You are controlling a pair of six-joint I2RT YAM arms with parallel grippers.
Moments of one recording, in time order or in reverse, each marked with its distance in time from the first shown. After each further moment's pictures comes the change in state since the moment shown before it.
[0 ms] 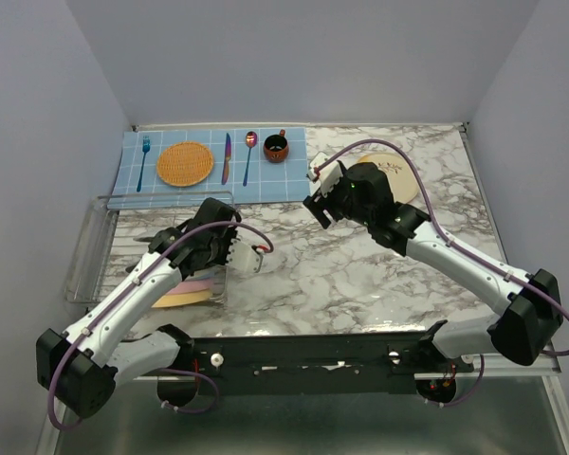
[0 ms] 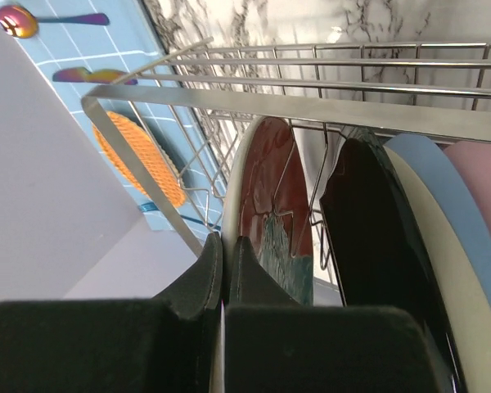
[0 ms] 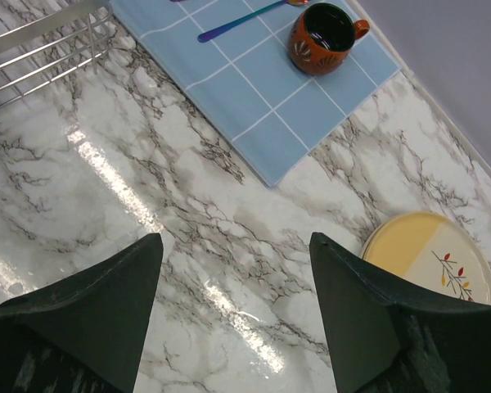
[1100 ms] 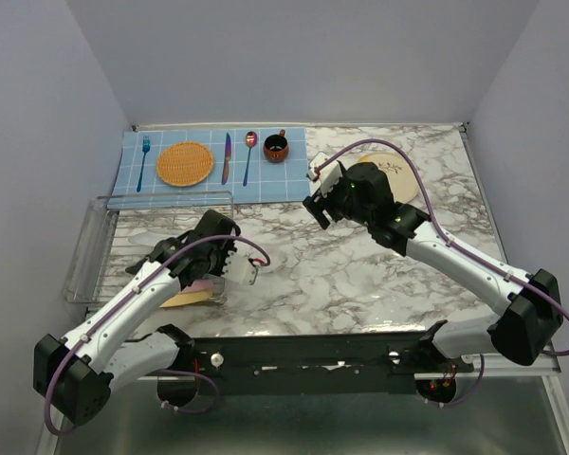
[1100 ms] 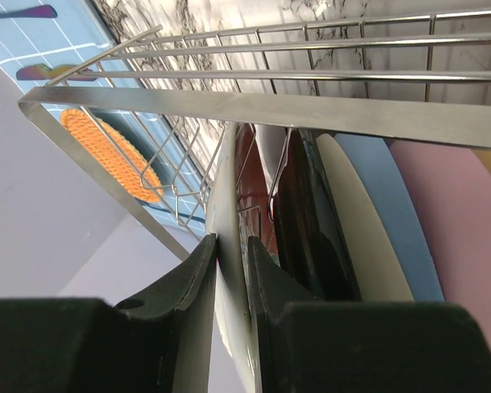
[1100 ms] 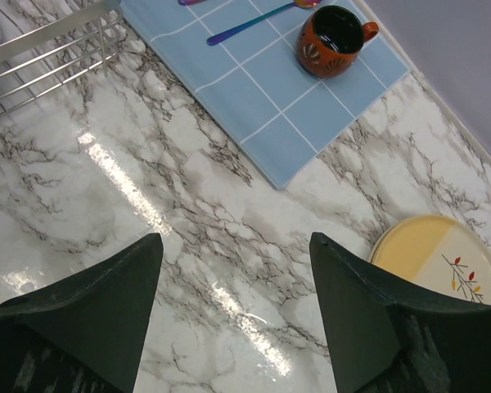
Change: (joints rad) left arm -0.012 -0.048 -0.108 -0.003 -0.058 0.018; right arm 0.000 0.000 0.000 0.000 -0.028 0.014
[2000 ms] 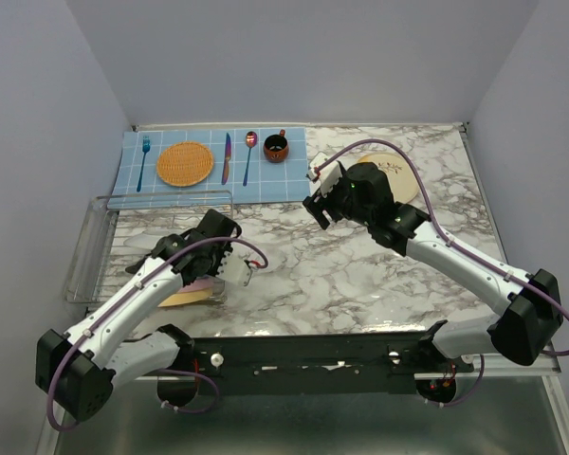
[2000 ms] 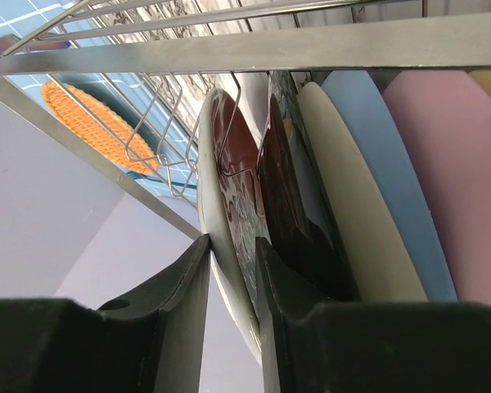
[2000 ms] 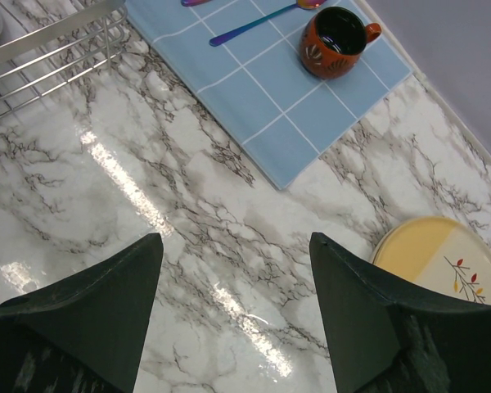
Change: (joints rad) left arm 0.003 0.021 0.019 -0.065 -0.100 0.047; right arm 0.000 0.000 0.000 0.000 -0.008 0.001
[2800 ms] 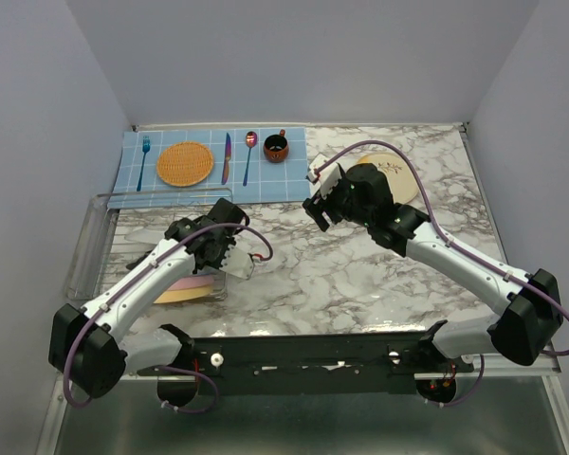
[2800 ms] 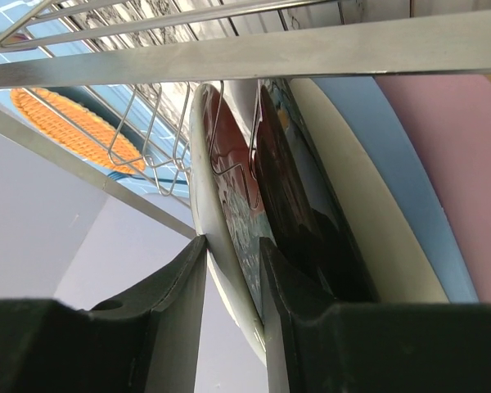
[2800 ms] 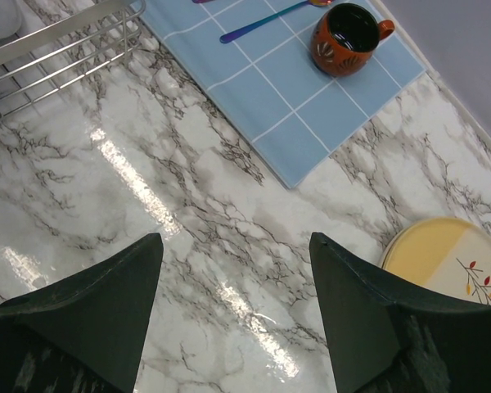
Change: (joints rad) left arm 0.011 0.150 0.096 -0.060 -0.029 -0.002; right arm 0.000 0.000 -0.010 0.000 -0.021 0.010
